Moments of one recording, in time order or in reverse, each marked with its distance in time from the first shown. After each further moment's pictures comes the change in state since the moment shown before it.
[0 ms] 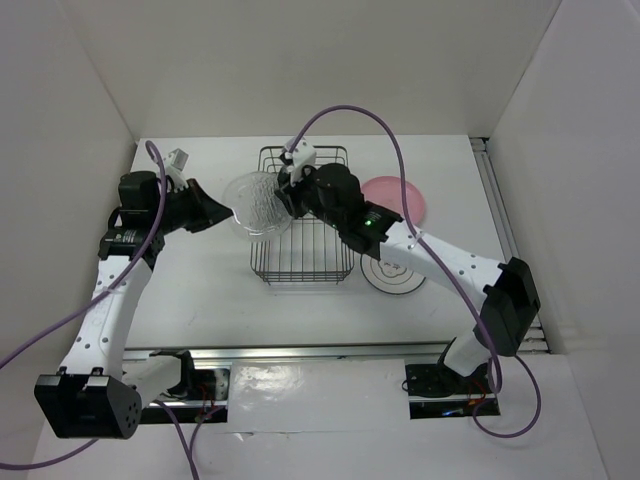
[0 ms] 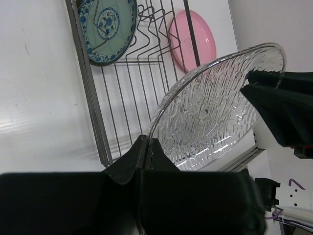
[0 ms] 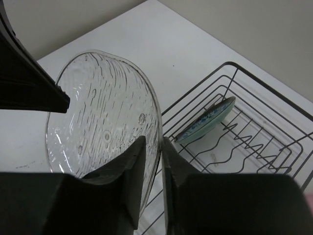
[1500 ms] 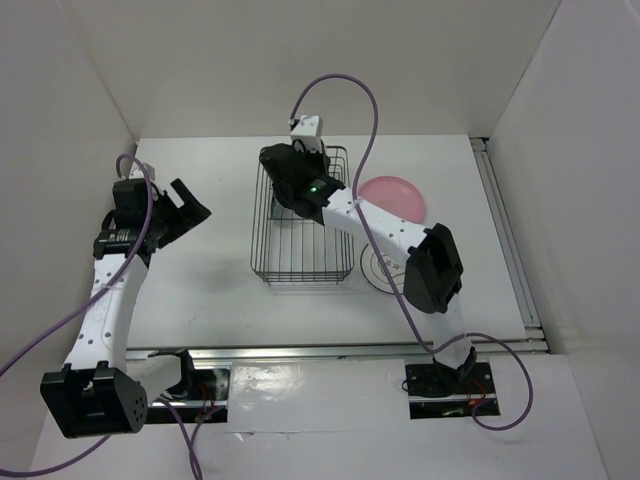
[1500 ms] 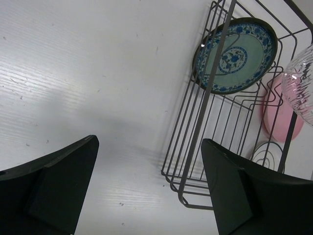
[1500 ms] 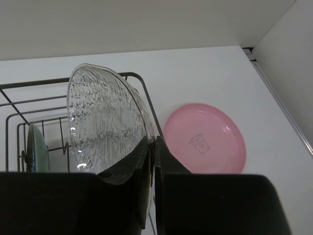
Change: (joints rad) left arm 0.095 0.014 -0.016 -0.139 -0.425 -0.068; right arm -0.016 0.466 0.531 -0.370 1.129 0.242
